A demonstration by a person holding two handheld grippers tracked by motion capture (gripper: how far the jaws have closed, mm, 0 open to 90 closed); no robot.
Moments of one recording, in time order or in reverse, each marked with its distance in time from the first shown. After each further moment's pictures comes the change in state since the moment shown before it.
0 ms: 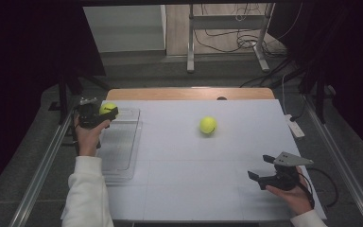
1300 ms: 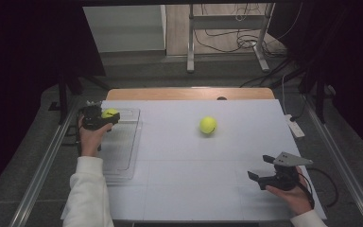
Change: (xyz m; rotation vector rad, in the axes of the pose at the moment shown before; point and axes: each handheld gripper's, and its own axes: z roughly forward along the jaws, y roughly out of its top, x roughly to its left) left arm 0.001 -0.009 0.018 0.105 0.051 0.022; right arm 0.000 0.000 0.001 0.002 0.003 0.001
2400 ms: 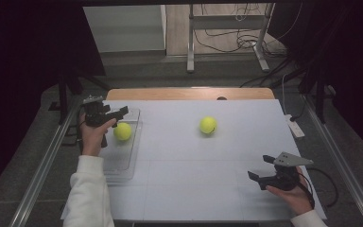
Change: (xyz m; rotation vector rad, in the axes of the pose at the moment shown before) left arm -0.021 0.014 -0.024 -0.133 -0.243 0.003; right arm -0.001 0.000 -0.001 0.005 -0.004 -0.004
